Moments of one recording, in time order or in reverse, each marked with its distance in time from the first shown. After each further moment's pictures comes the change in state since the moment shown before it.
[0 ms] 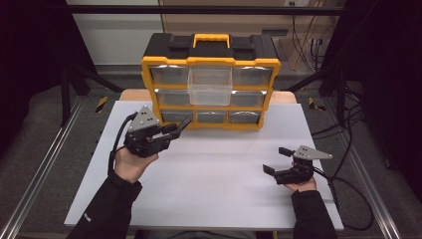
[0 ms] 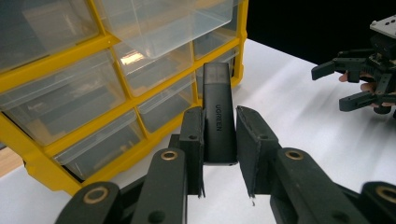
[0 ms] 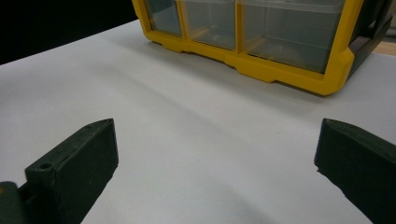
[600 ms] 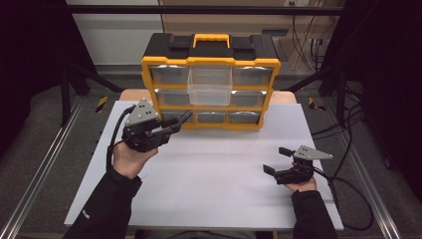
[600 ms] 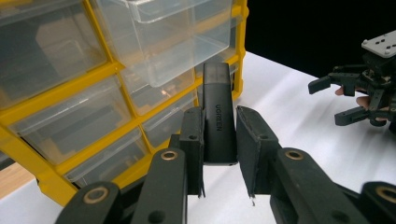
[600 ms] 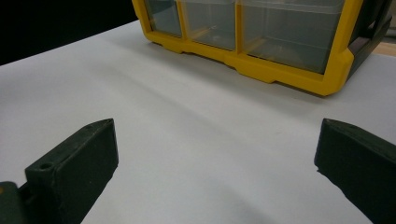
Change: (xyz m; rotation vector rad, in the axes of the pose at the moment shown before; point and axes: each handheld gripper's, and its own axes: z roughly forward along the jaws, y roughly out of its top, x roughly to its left) left arm -0.001 0.020 -0.009 -0.029 0.006 0.016; right arm 0.000 0.000 0.000 -0.003 0.000 0.000
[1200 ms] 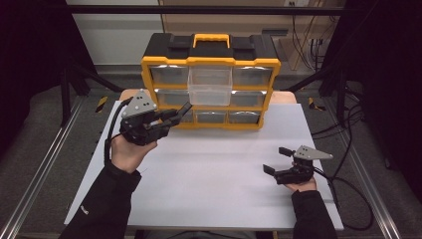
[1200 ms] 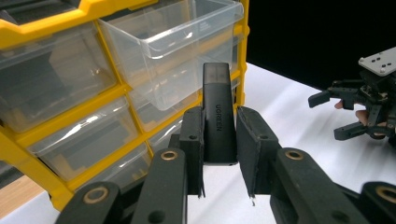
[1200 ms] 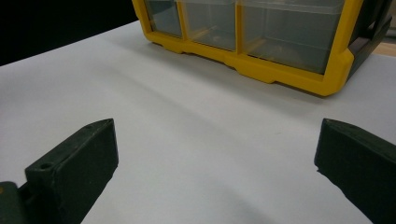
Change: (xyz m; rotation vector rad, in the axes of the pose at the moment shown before) left arm 0.003 0.019 -0.007 -0.027 0.009 0.009; right arm 0.000 0.000 0.000 -0.003 0.001 -0.001
